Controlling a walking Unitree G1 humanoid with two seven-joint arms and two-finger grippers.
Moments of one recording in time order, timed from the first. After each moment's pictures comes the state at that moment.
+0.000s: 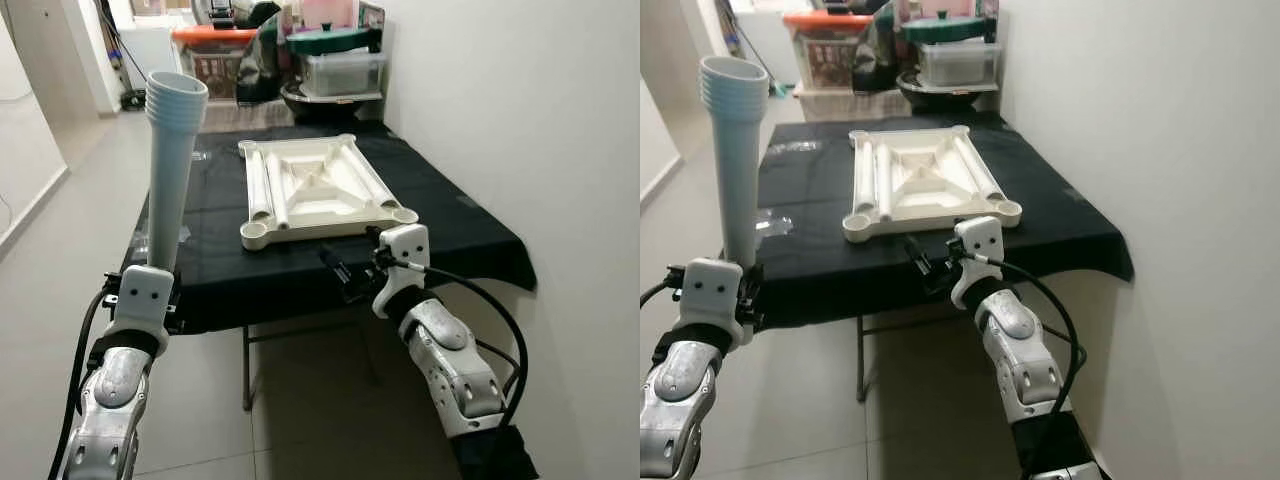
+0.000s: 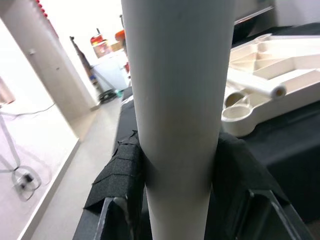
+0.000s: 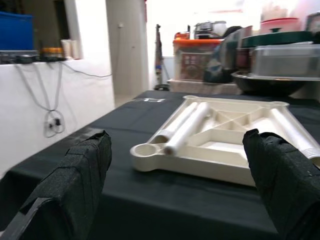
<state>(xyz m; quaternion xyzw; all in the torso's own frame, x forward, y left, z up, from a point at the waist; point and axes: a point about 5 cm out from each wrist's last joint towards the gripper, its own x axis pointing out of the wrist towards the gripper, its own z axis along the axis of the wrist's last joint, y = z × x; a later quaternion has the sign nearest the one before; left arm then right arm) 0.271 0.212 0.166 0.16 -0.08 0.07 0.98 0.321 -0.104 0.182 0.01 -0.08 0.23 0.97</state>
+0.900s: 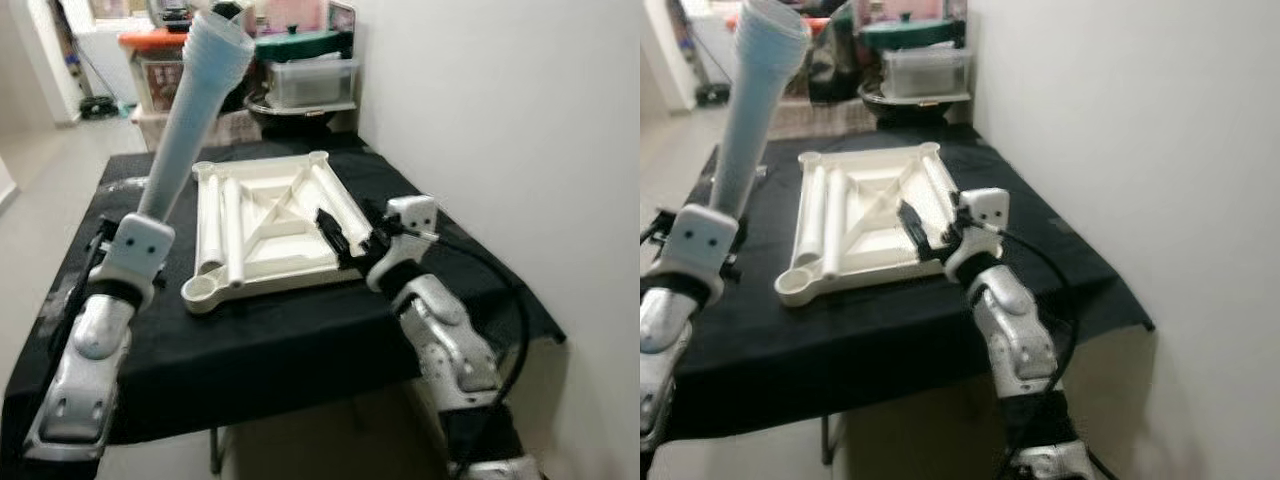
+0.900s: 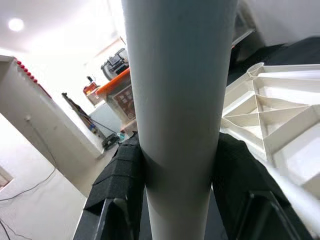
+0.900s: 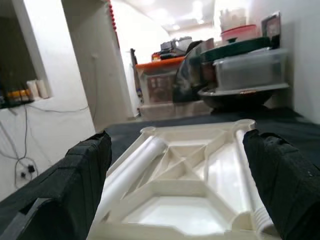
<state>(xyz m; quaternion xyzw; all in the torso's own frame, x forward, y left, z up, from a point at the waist) 0.286 0.208 0.221 0.27 -0.13 0.04 0.95 0.332 -0.108 0.209 0.09 -0.10 0.22 0.97</state>
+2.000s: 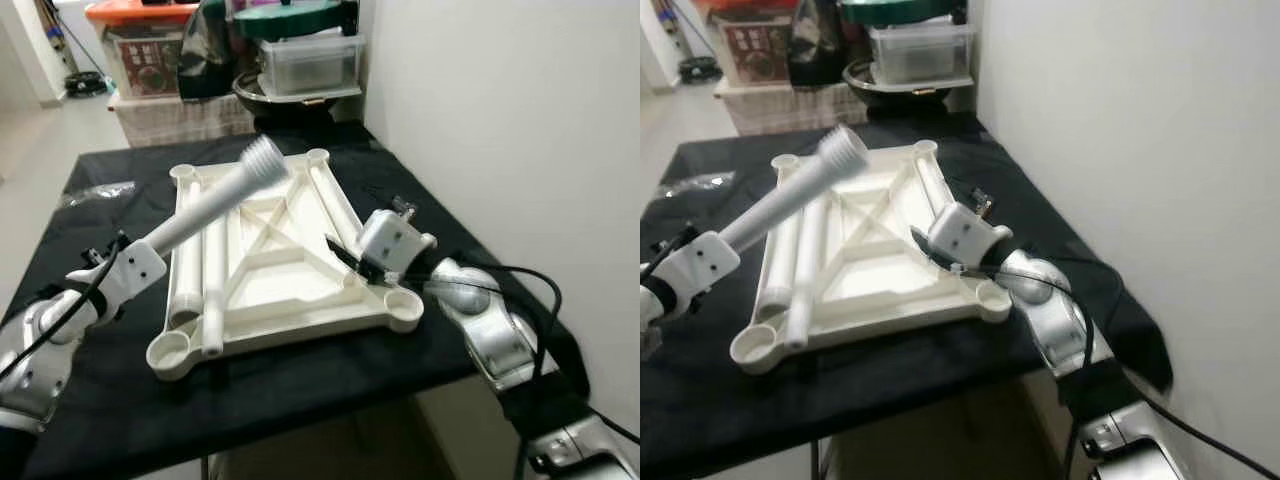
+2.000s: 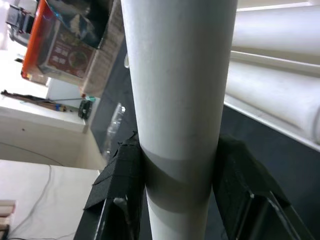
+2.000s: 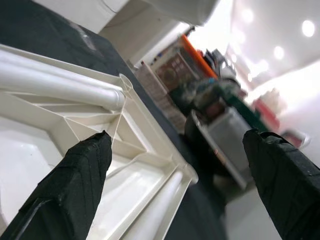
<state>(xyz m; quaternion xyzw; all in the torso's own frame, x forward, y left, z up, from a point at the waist) 0.307 0.273 0.201 0.50 0.08 -0.08 0.86 0.326 -0.111 0.216 -0.43 -0.19 0.32 0.83</state>
